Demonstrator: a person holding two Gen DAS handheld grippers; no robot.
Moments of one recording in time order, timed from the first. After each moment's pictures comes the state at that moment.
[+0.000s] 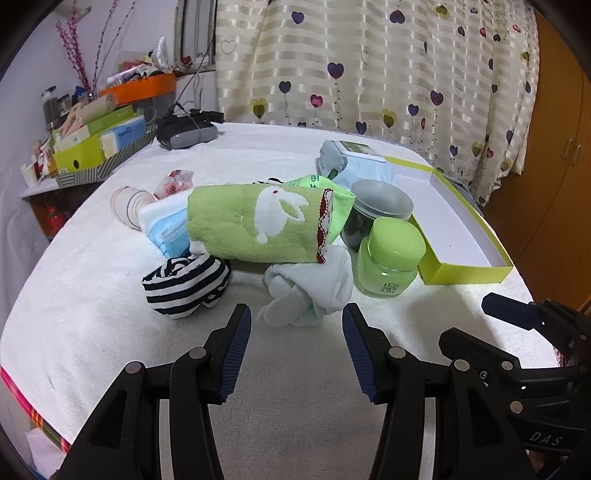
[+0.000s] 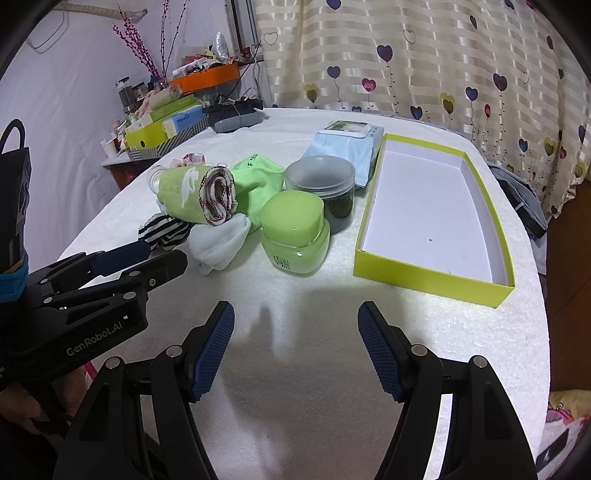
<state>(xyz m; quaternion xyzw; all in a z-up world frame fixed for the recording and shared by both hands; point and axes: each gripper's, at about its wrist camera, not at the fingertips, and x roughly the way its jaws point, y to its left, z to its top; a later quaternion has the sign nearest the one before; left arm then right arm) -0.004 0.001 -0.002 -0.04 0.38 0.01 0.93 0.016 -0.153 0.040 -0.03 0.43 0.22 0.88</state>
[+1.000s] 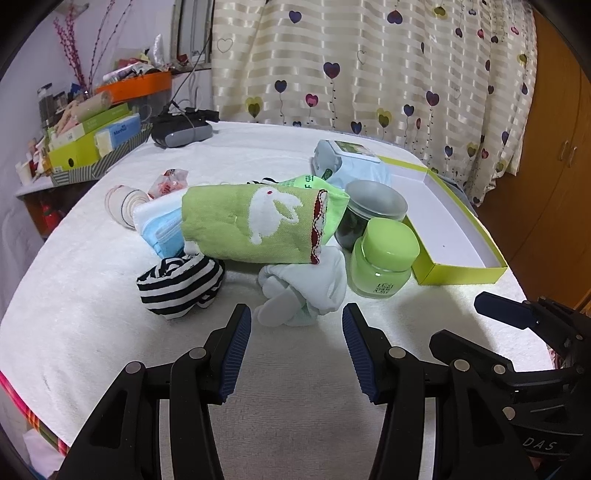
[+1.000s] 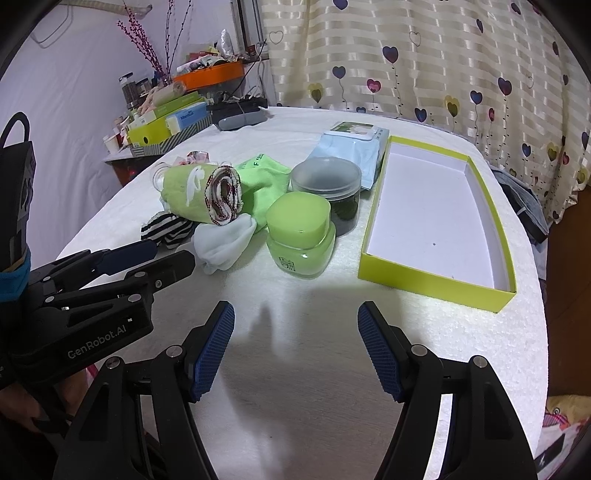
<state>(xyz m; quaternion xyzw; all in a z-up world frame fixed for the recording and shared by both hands) -0.005 -0.003 -0.002 -0.04 0.38 0.00 0.92 0.015 -0.147 0.042 -0.04 0.43 0.22 0.88</state>
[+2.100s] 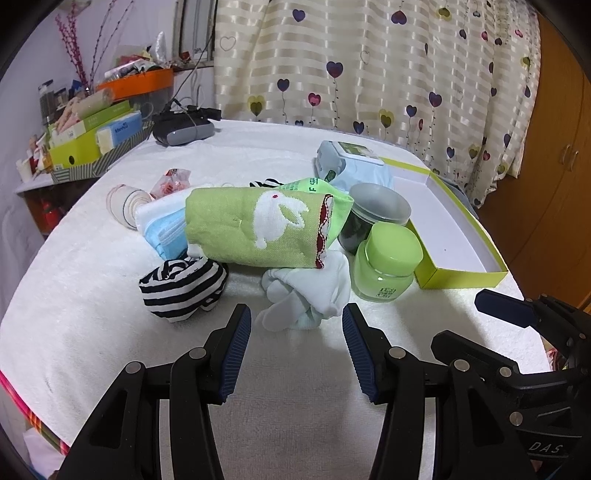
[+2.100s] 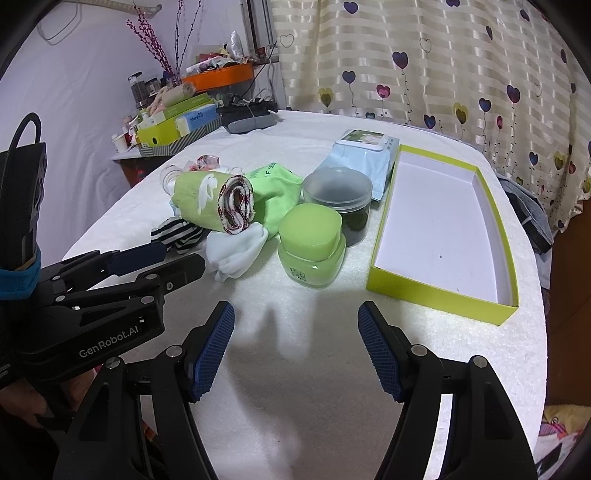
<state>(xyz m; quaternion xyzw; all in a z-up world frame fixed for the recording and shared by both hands) -0.005 -0.001 0.003 -0.05 0.38 0.00 0.92 0.015 -0.140 0.048 -0.05 0.42 0.24 0.87</state>
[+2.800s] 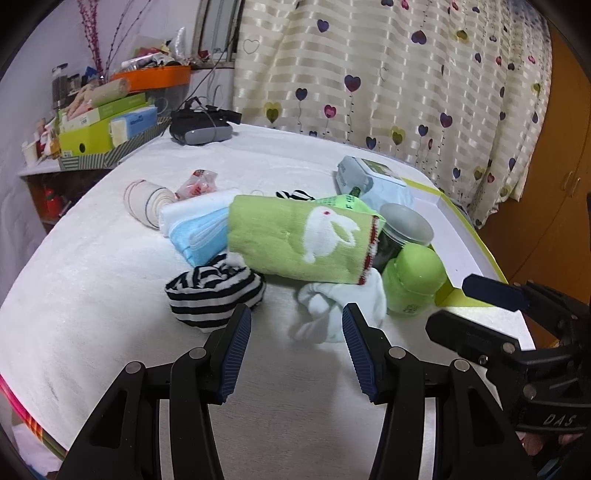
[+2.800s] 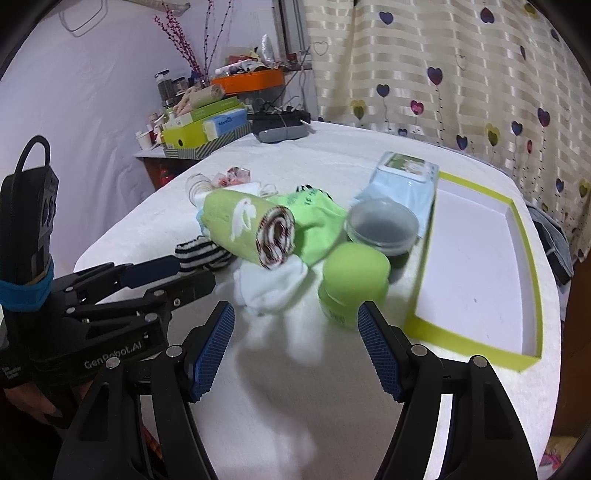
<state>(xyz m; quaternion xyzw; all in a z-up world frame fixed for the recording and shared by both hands) -0.001 0.039 0.002 -0.09 0.36 0.01 0.93 0.038 -0.106 0.058 -0.06 0.40 0.30 0.86</state>
